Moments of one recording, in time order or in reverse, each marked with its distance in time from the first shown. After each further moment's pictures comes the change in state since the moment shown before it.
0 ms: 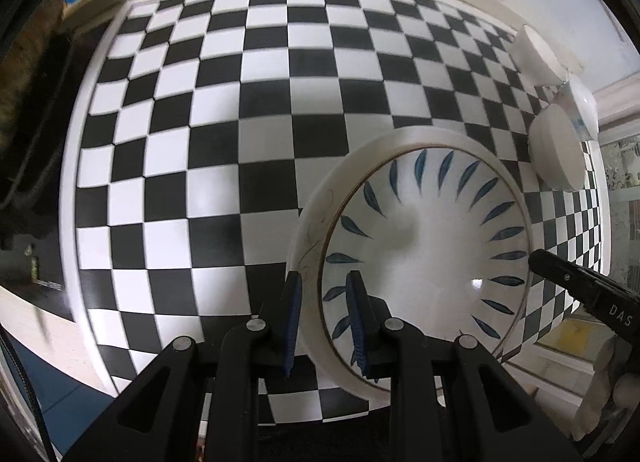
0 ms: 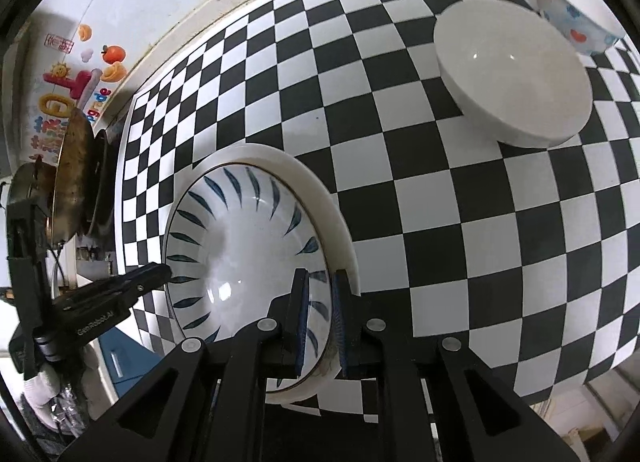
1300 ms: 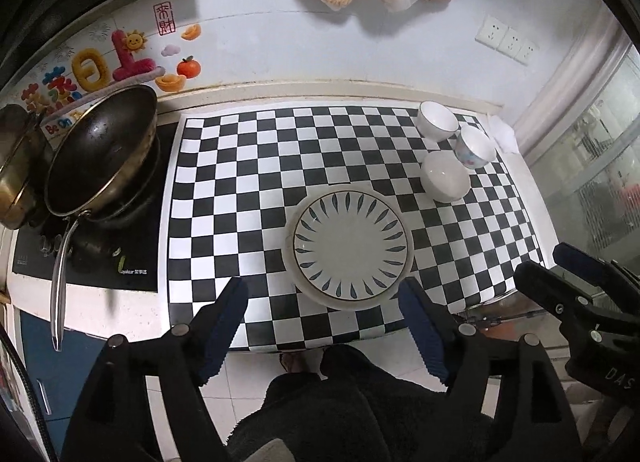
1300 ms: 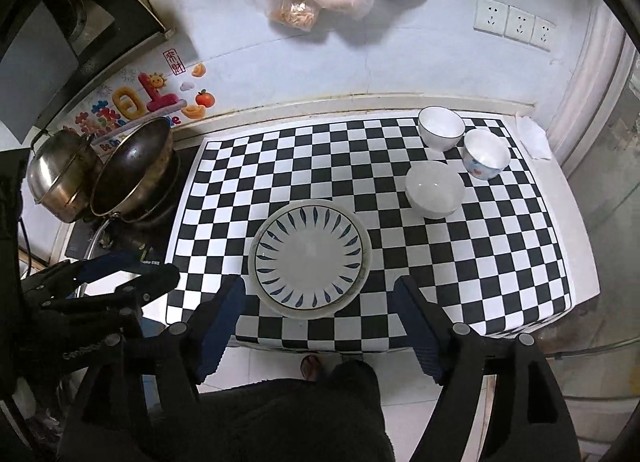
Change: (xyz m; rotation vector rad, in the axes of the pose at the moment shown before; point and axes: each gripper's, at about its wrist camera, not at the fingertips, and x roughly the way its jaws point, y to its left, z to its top) left arm -0.213 -0.040 -0.123 0.084 -0.341 0.006; right arm -0.236 0.133 -0.154 -0.199 -0.376 -0.200
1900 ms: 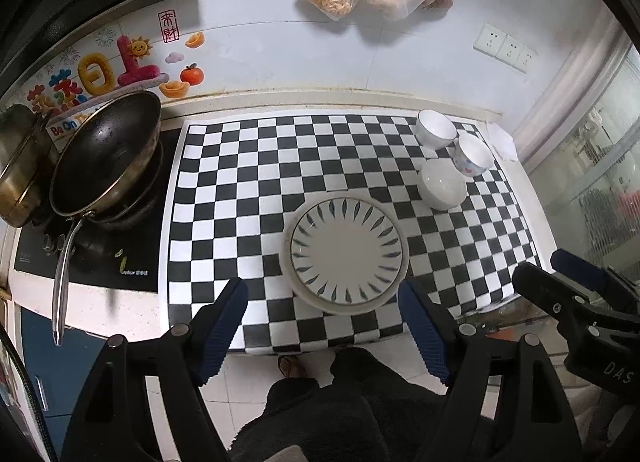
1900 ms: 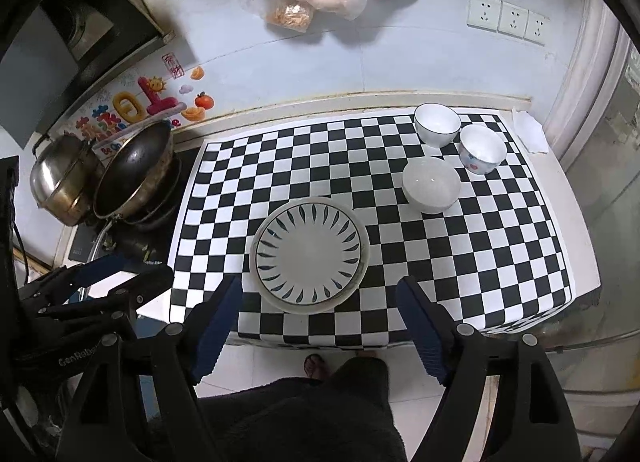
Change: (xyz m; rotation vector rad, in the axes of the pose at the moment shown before) left arm -0.007 -0.007 0.003 -0.010 -0.023 0.004; right arm -0.006 -0.014 -0.003 0.026 -0.007 0.016
